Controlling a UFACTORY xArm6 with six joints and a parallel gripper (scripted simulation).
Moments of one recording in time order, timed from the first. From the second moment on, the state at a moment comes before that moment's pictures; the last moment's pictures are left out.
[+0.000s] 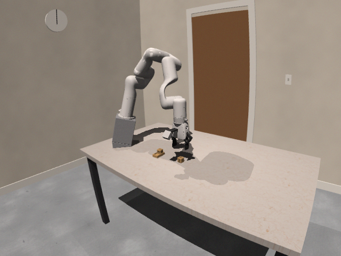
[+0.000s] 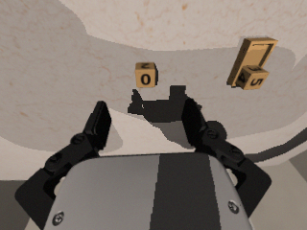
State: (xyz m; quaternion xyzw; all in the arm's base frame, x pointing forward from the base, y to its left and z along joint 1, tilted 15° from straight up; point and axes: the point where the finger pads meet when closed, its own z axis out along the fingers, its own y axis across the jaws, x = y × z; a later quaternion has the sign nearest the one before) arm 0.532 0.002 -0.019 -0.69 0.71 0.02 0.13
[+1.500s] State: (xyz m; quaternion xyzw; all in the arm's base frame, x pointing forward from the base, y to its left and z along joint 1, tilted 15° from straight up) arm 0.486 0.044 -0.005 -0.97 0.19 -0.06 0.10
